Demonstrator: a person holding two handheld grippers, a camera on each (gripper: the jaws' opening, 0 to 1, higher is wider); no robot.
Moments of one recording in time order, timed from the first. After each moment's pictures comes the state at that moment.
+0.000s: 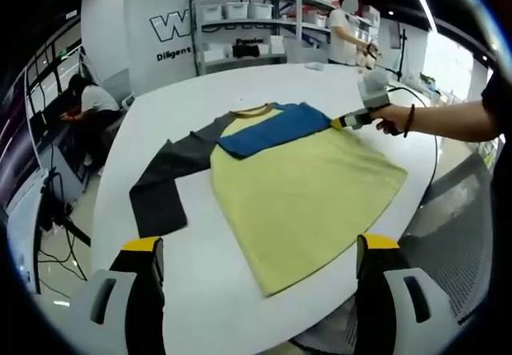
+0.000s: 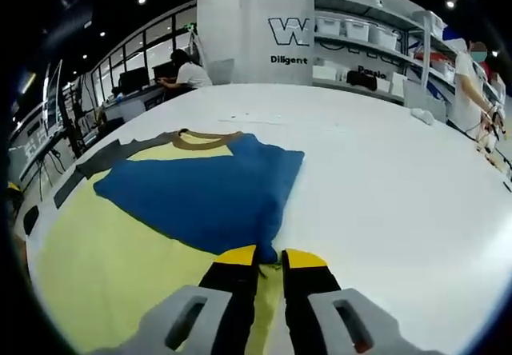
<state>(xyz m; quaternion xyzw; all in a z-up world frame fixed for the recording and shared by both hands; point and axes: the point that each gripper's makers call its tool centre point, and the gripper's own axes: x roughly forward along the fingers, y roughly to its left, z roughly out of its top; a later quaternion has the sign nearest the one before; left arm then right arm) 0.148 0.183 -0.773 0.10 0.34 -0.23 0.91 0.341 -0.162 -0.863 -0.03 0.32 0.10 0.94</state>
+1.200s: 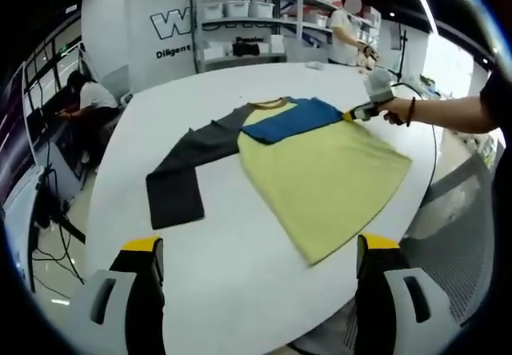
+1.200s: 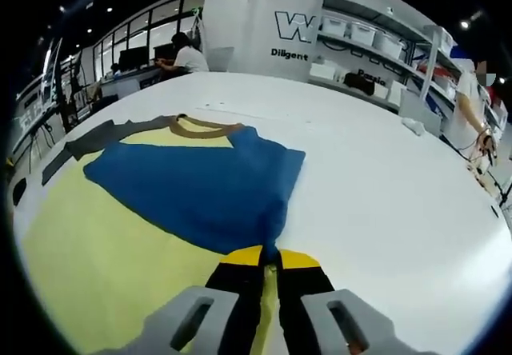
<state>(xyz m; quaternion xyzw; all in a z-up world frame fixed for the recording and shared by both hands) 0.152 0.180 -0.781 0.09 0.35 -0.23 0.90 0.347 -0.228 -0.862 -0.09 0.33 0.08 0.93</state>
